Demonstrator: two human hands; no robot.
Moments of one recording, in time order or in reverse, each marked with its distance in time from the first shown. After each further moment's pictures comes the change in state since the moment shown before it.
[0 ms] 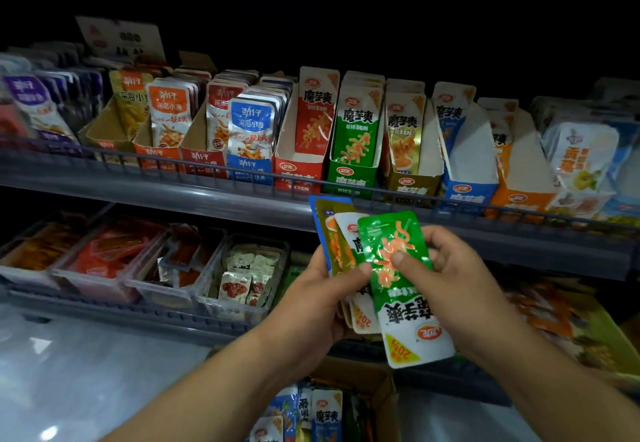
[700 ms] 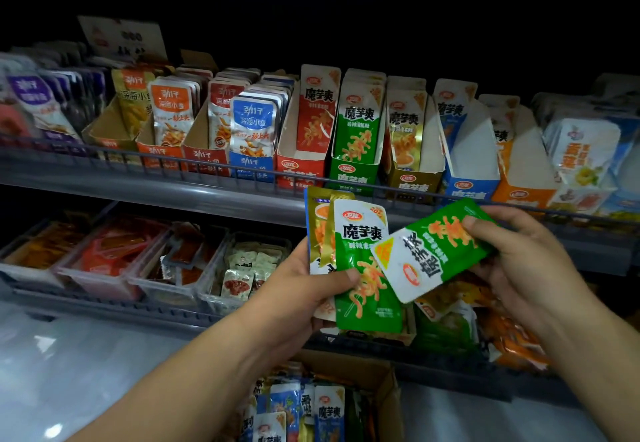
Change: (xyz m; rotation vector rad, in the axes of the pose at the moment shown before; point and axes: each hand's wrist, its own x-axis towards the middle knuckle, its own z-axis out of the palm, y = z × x) left_hand -0.001 0.013 -0.019 0.019 0.048 -0.030; right_hand 0.032 0.004 -0.059 0.372 0.284 0.125
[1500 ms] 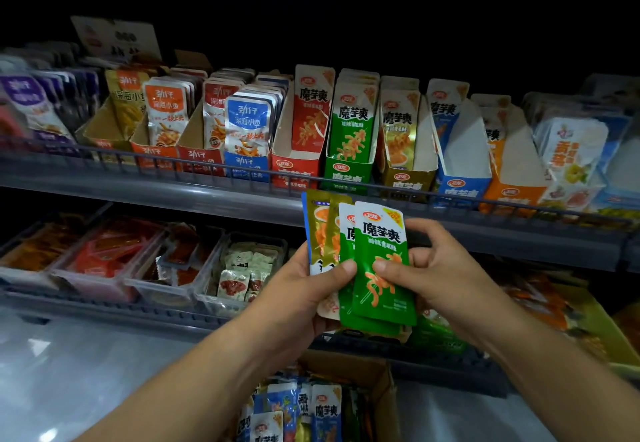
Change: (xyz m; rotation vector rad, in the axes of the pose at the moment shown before) left_hand -0.004 -0.006 0.004 -0.007 -0.047 0.015; right_hand -0.038 0.021 0.039 -0.374 -0.401 0.064
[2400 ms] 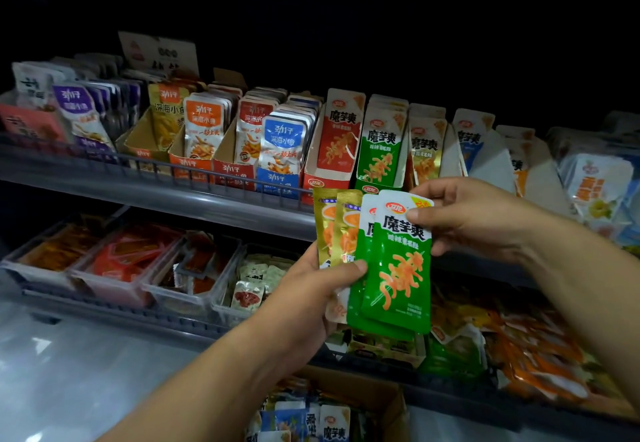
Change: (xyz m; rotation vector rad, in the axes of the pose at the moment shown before) left_hand -0.009 0.032 -0.010 -0.088 0.055 0.044; right_hand 0.057 -0.088 -0.014 -0.247 -0.173 -0.012
